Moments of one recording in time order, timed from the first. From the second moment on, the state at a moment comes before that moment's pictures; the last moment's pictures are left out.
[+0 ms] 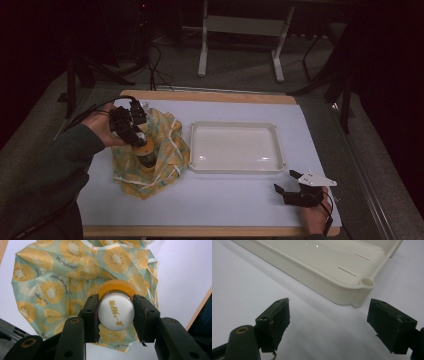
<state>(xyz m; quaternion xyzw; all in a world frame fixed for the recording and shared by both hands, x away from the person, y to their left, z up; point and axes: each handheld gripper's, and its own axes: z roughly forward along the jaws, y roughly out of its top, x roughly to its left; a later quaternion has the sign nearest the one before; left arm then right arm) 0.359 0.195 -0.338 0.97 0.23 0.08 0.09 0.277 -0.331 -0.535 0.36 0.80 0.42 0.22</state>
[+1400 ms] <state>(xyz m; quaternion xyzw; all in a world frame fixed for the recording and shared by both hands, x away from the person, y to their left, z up) 0.347 0.185 -0.291 0.97 0.19 0.10 0.09 0.276 -0.332 -0.535 0.36 0.80 0.42 0.22</state>
